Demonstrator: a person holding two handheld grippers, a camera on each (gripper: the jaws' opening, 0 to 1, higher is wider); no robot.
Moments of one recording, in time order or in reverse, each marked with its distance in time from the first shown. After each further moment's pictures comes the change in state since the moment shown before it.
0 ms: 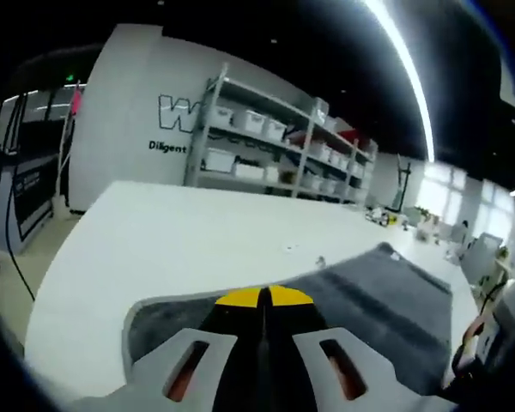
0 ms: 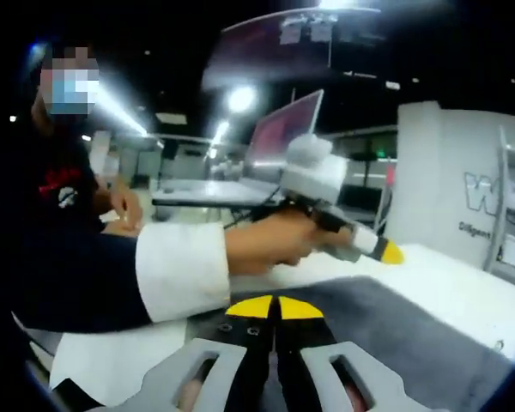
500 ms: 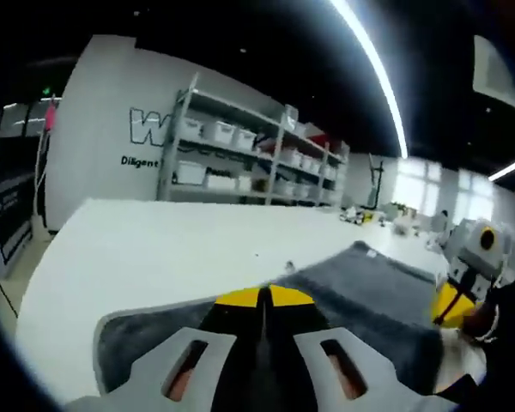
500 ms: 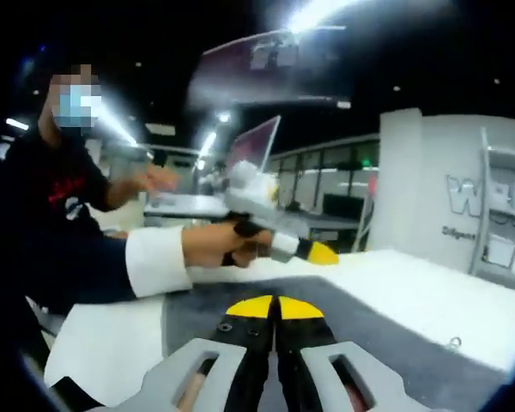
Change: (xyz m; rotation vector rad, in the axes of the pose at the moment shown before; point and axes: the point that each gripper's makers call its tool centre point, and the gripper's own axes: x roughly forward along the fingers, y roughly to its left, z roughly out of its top) left arm 0.006 -0.037 -0.003 0.130 -0.028 -0.102; right arm -0.093 -0.069 0.002 0.013 -0.082 -0.069
